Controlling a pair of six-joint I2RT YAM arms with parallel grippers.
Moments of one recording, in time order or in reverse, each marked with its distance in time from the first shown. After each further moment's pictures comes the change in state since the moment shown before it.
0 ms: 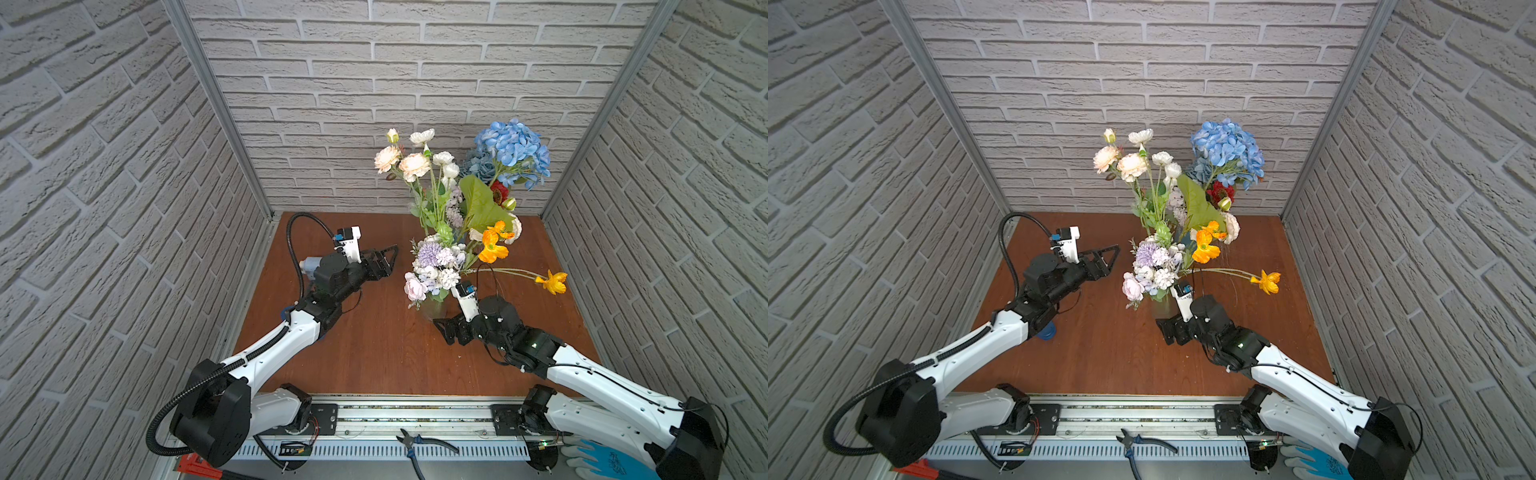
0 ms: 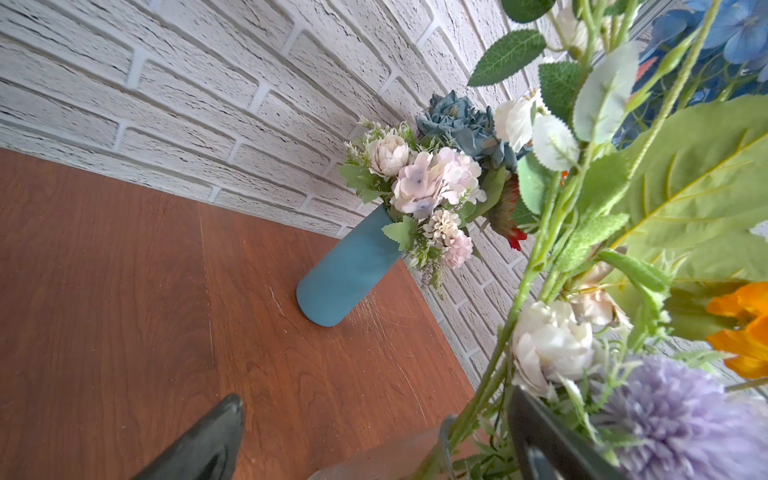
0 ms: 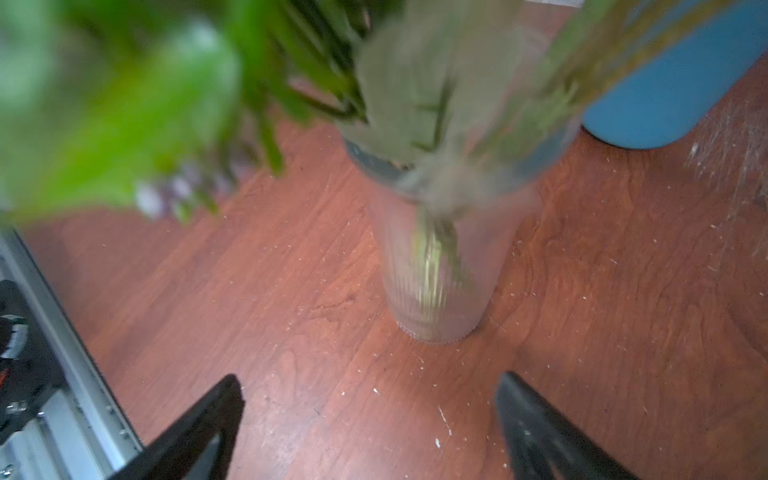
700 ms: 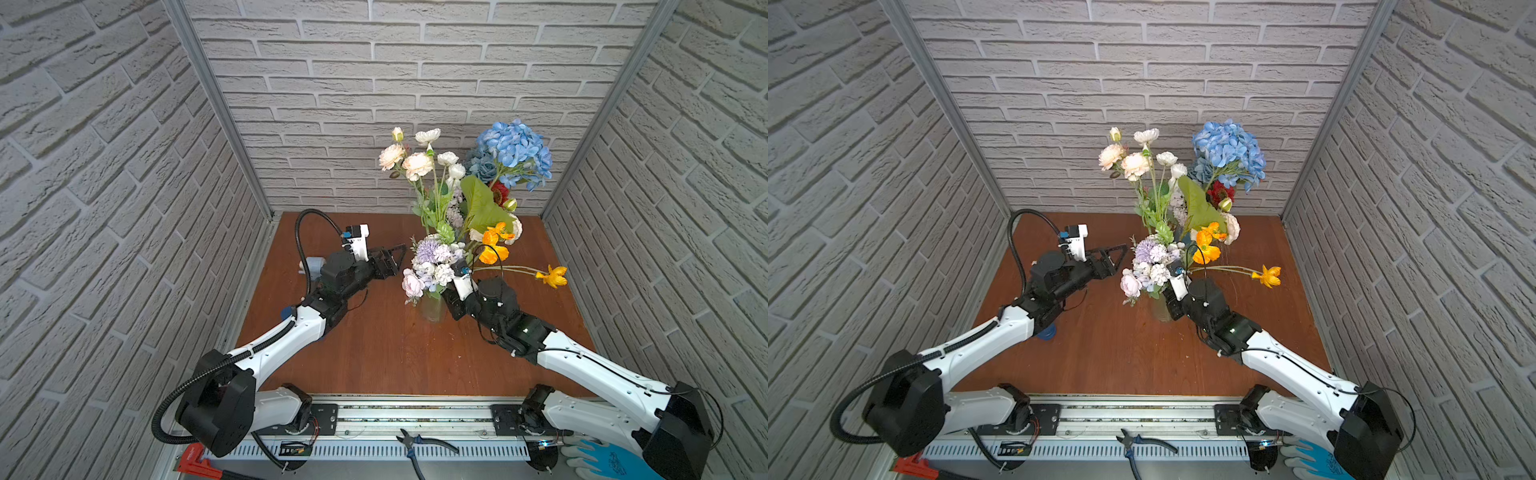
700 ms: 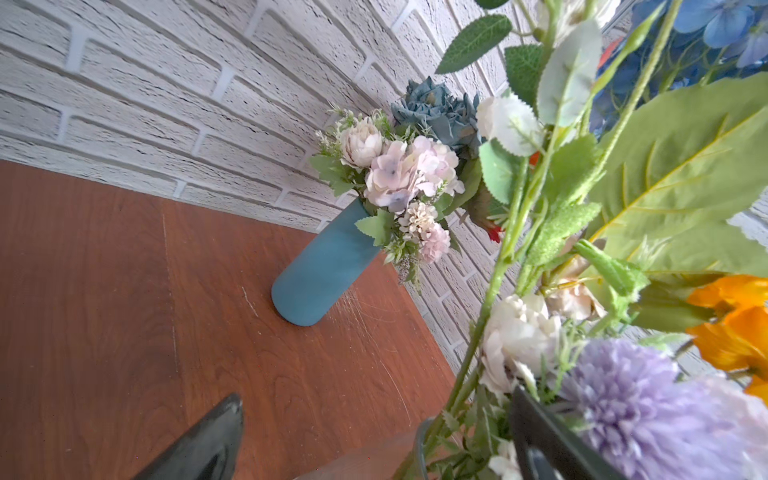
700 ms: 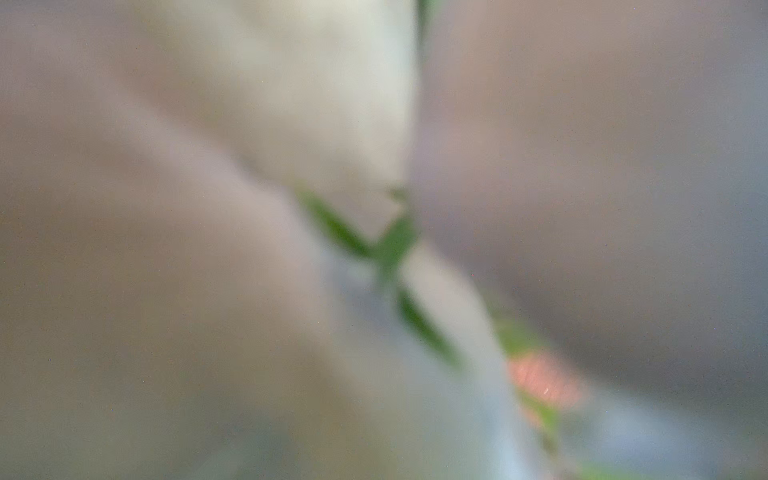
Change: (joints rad) left arm -0.037 0.049 0.037 0.023 0.013 -0.003; right arm -0.051 0.102 0.137 0.179 0.064 -0.234
